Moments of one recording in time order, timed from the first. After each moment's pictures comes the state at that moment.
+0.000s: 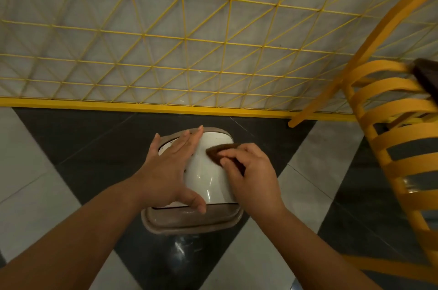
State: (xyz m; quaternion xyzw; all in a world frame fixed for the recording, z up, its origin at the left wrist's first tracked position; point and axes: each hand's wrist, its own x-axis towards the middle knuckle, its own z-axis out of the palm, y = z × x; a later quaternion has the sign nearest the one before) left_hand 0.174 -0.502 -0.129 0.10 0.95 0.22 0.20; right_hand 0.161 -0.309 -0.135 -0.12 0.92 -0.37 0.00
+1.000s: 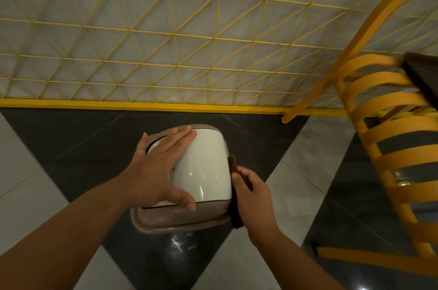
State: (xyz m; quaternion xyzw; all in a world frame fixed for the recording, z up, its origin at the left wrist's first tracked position) left_hand 0.170 -0.505 -0.135 0.12 0.95 0.20 0.20; right_hand 0.189 -0.291 -0.174 0.18 0.79 -0.57 0.15
